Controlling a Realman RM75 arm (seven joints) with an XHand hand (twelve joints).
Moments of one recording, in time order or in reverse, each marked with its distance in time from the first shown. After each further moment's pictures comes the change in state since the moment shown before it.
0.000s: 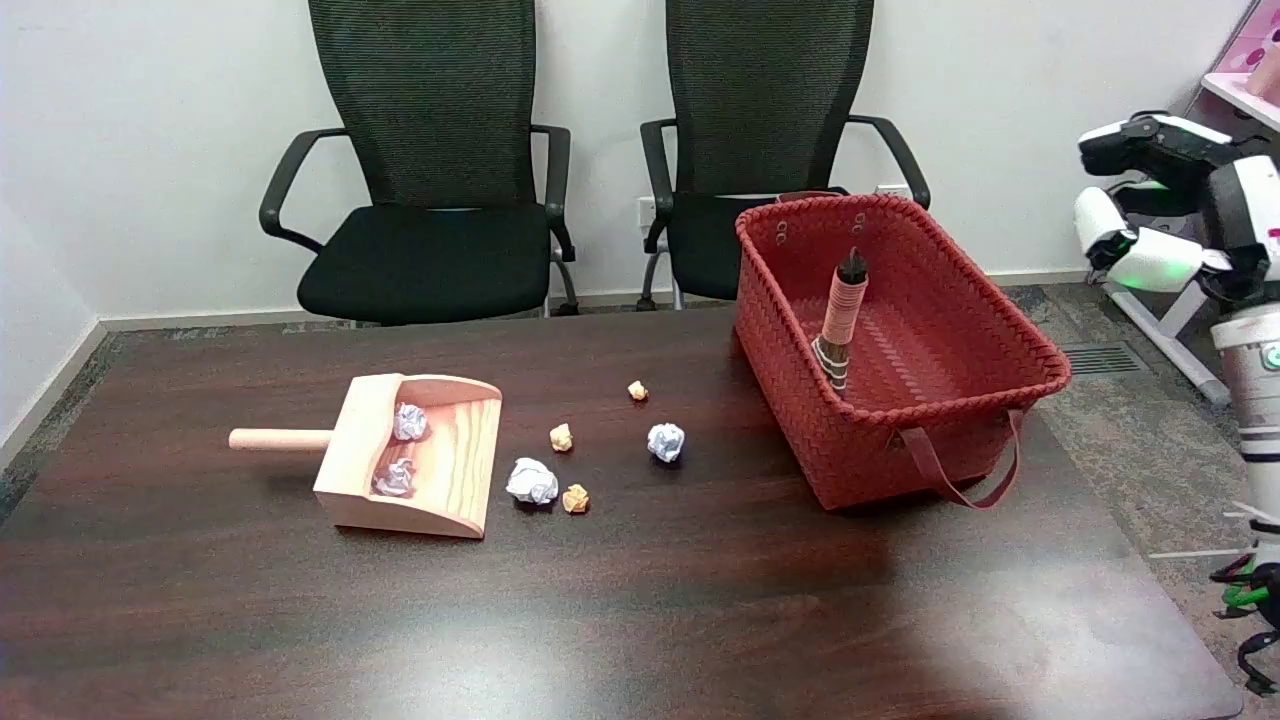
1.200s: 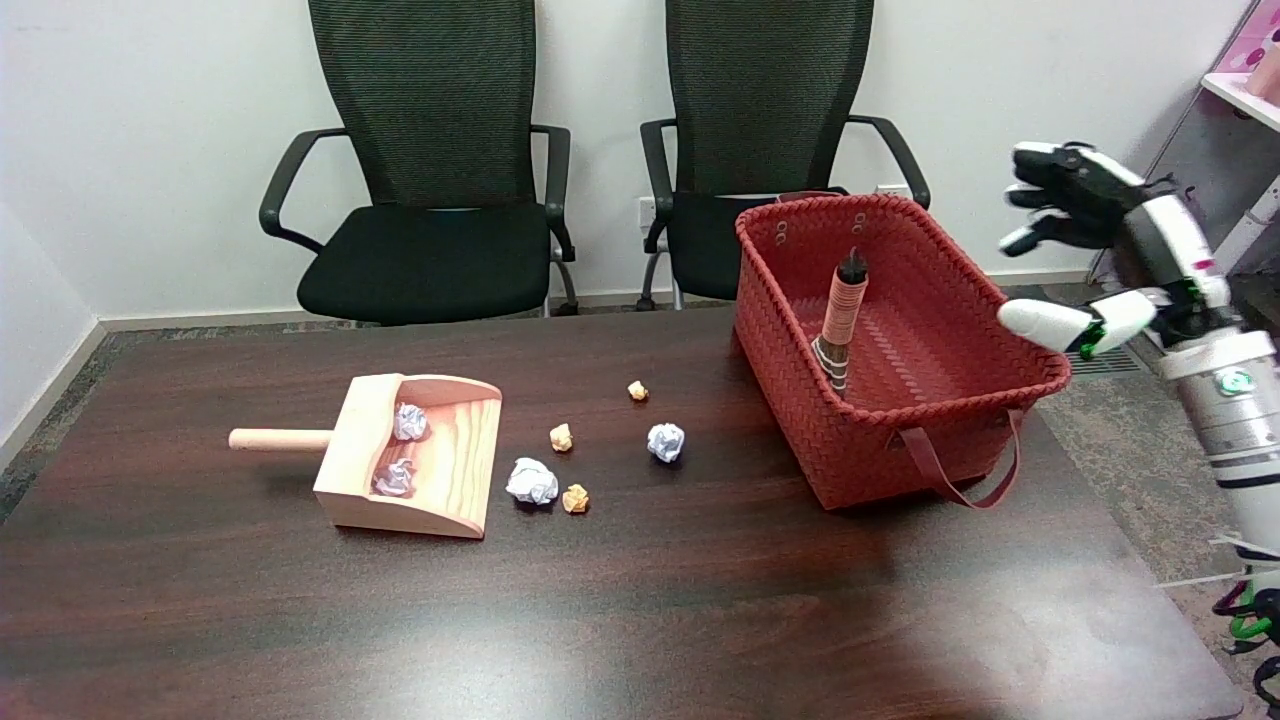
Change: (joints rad) arm -0.028 -0.007 -0.009 -0.011 -0.152 0.071 0.135
